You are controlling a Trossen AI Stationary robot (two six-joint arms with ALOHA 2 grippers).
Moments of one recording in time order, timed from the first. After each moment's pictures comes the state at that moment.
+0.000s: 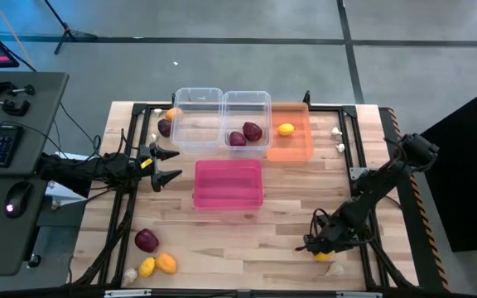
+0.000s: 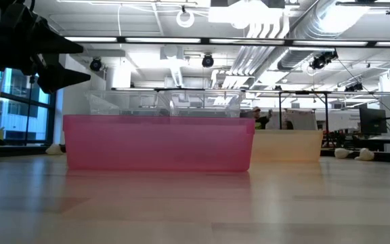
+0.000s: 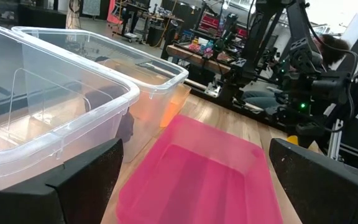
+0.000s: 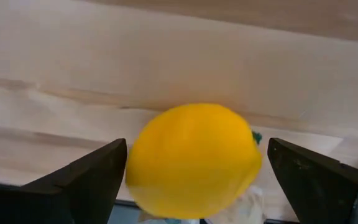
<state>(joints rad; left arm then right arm) -0.12 0.01 0.07 -0.14 -0.38 -0.33 0.79 1.48 0.66 -0.38 -0.29 2.27</state>
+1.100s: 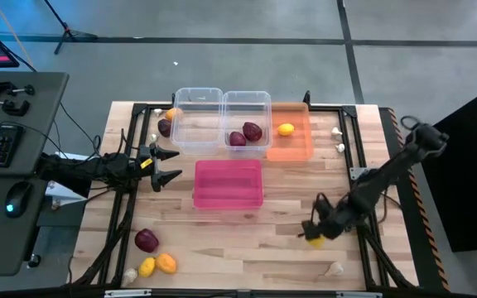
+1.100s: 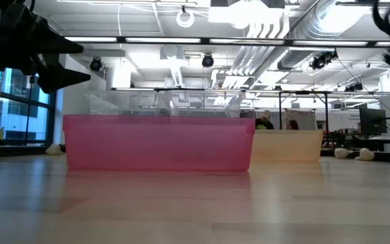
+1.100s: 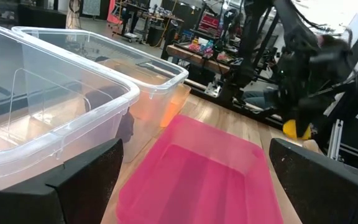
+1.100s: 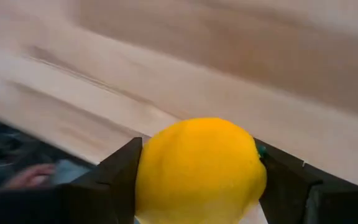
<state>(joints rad) -0.12 0.01 0.07 -0.14 -0.38 -0.33 0.71 1.24 0.66 -0.48 -0.02 2.05</state>
